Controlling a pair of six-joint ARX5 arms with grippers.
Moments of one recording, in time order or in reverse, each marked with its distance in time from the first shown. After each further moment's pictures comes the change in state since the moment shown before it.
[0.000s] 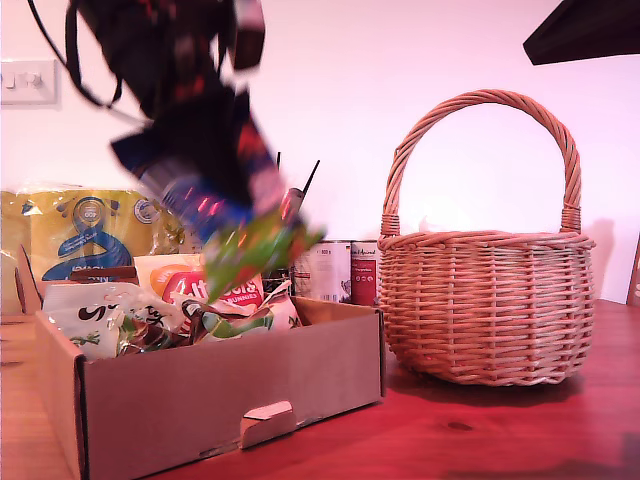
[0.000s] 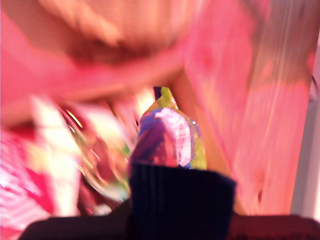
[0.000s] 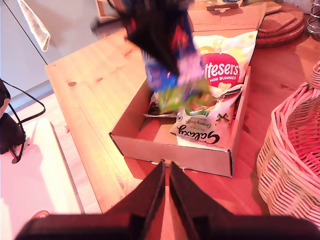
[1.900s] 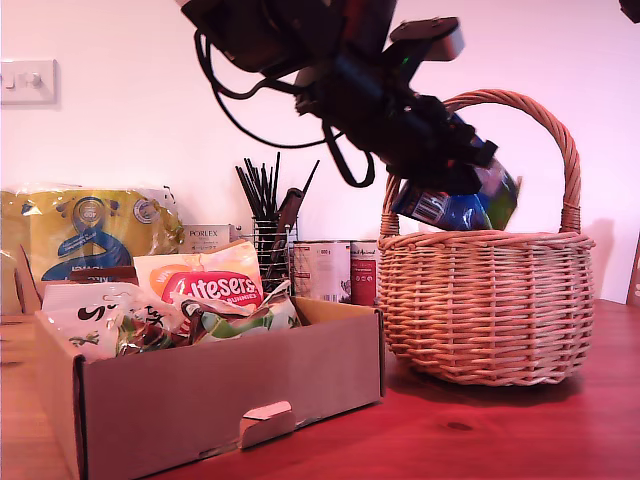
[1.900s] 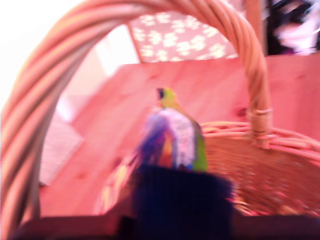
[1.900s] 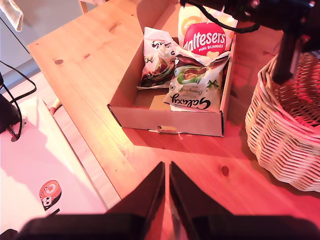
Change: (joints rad) left arm -0.326 0.306 -0.004 1.225 -0.407 -0.267; right arm 0.000 -0.128 0.101 -0.343 0.102 -0.026
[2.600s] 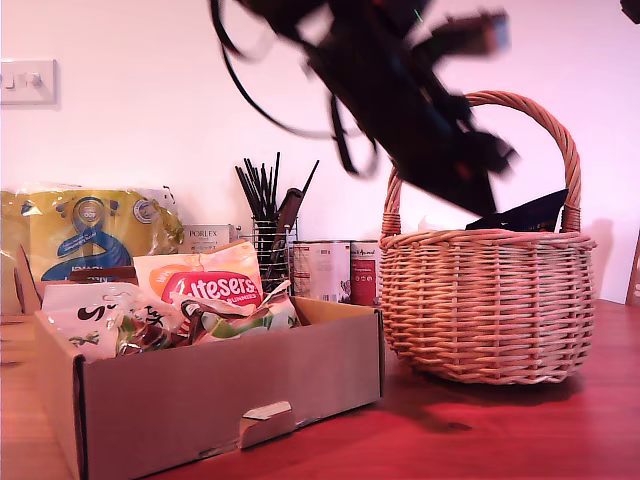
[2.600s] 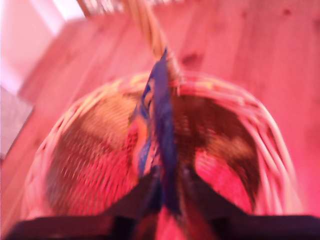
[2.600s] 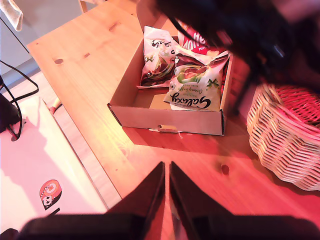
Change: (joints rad) left arm -0.056 -0.106 0.000 -0.372 -0.038 0.058; right arm 0.000 0.000 0.000 -0.003 0.000 0.000
